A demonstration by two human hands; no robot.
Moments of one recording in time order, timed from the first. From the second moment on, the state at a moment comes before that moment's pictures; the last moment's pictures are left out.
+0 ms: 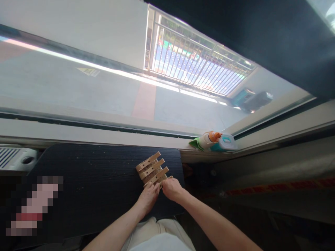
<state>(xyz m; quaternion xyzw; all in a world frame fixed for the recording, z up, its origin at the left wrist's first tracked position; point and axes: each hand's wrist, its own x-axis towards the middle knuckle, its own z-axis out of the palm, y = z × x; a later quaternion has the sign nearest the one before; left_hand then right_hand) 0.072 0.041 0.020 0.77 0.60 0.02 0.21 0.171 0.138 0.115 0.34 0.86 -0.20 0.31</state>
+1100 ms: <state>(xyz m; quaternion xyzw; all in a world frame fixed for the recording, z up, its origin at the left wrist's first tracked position) 0.073 0.038 0.019 0.77 0.61 0.03 0.17 0.176 0.129 0.102 0.44 0.84 -0.20 0.25</state>
